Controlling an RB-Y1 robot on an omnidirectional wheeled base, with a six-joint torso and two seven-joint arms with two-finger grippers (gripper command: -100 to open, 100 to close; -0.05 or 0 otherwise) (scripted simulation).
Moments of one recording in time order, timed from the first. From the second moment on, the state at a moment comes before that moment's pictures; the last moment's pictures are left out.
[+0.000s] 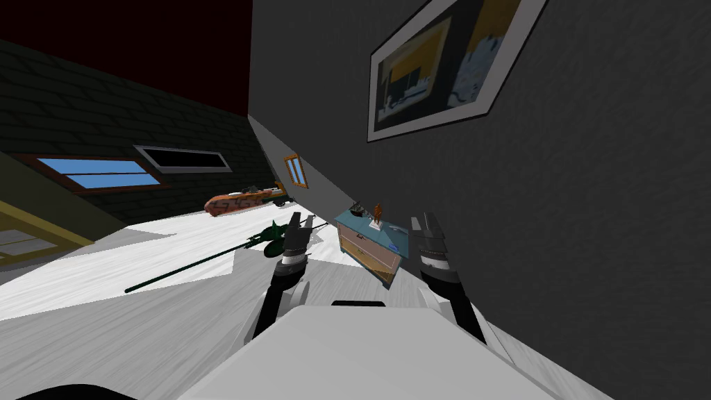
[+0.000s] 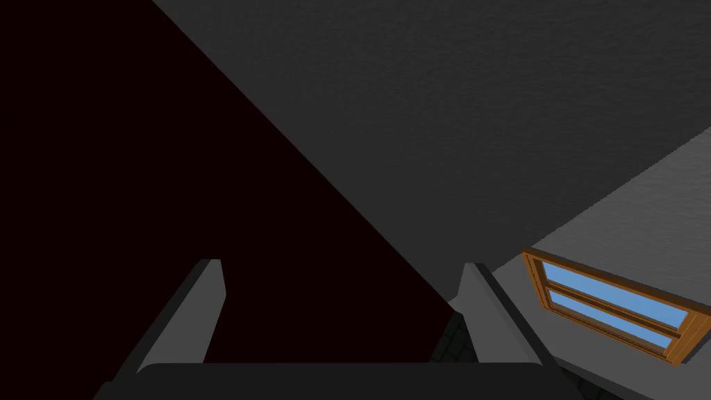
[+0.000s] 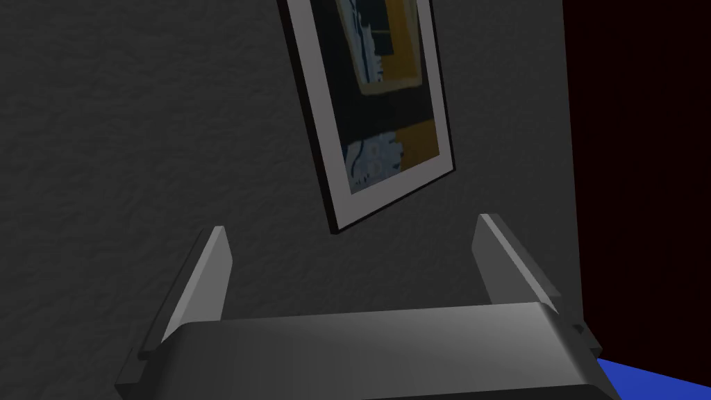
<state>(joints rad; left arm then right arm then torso) 0.49 0.04 -0.05 -2.28 -0.08 -0.59 0.01 0.55 0.00 0.01 -2.34 0.10 -0.52 0.01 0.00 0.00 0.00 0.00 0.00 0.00</state>
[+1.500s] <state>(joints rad) 0.49 0.04 -0.05 -2.28 -0.08 -0.59 0.01 0.54 -0.08 0.04 -2.26 0.17 -0.43 0.00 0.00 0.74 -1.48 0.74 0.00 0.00</state>
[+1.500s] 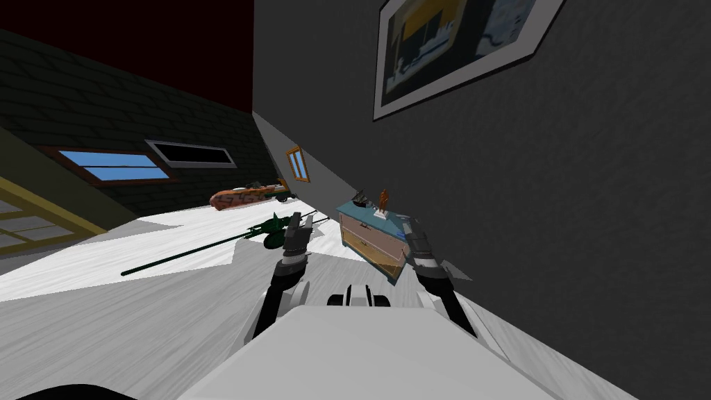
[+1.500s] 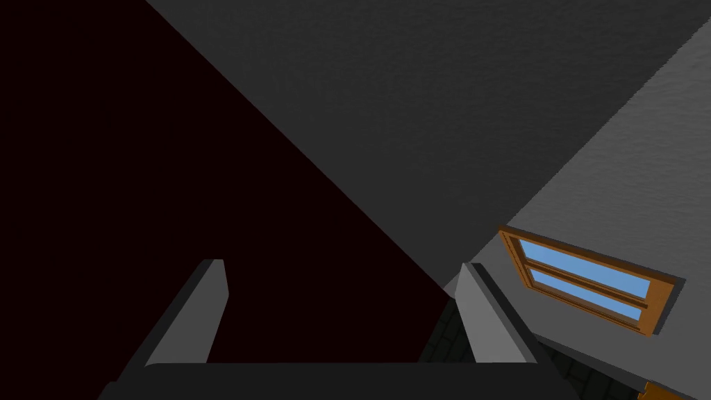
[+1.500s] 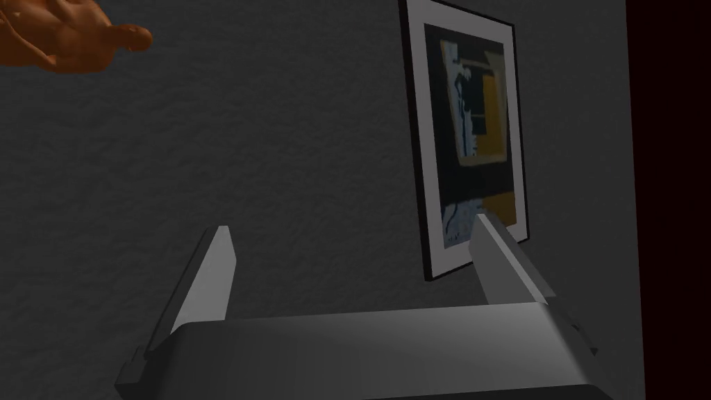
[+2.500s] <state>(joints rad) 0.49 0.04 -0.05 -2.28 -0.08 -0.59 0.01 0.53 -0.14 0.08 -2.08 0.35 -0.19 -0.03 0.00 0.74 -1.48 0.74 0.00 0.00</state>
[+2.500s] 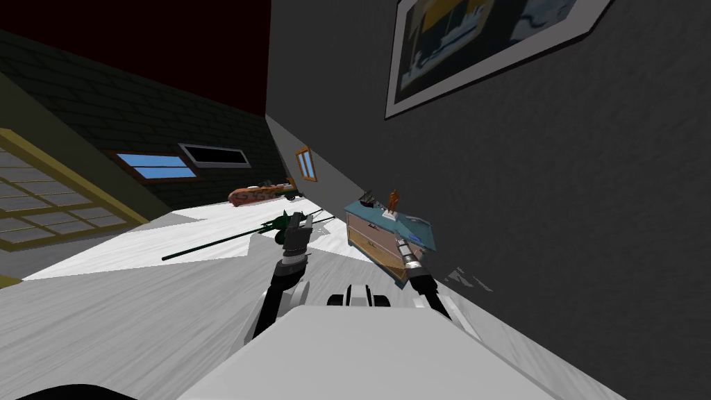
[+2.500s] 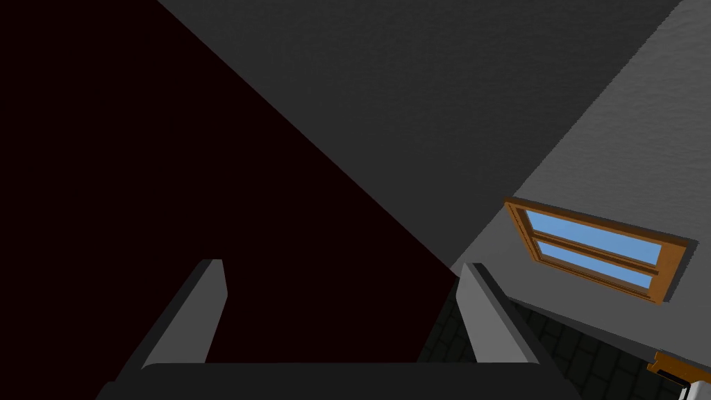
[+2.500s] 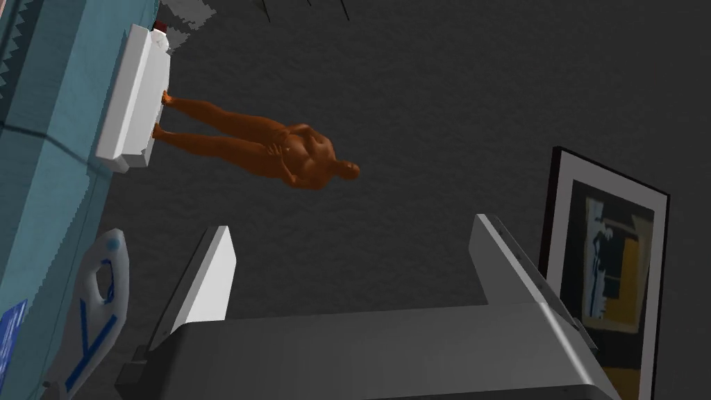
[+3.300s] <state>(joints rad) 0.49 0.04 -0.05 -2.28 -0.08 -0.59 0.01 0.49 -0.14 0.13 -1.89 0.53 0.03 -0.05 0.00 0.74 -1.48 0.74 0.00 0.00</state>
